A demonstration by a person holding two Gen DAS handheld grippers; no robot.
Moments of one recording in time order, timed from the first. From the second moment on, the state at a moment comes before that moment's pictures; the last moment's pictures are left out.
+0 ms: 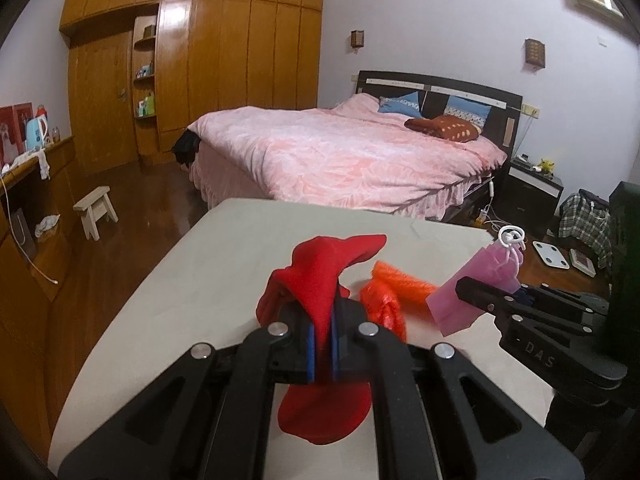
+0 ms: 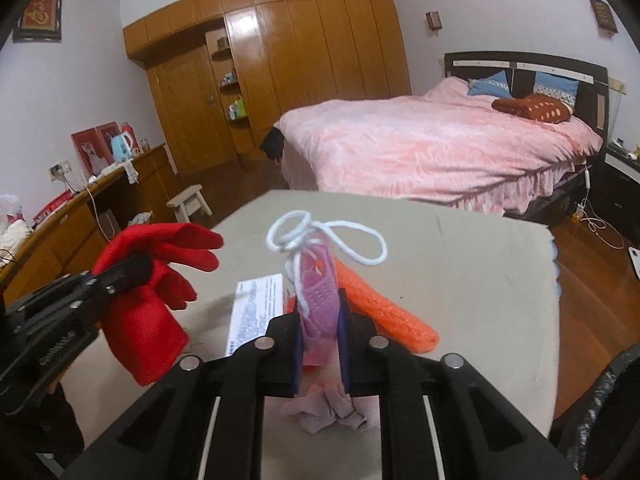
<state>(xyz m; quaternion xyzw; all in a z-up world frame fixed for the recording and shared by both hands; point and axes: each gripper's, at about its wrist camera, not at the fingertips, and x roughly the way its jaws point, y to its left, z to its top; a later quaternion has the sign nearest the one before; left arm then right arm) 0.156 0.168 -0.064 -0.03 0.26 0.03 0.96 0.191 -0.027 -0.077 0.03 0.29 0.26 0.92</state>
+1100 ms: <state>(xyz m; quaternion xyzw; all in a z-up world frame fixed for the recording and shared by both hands) 0.119 0.007 -0.025 0.00 0.22 -0.13 0.97 0.096 -0.197 -0.016 0.05 0.24 0.13 0.96</state>
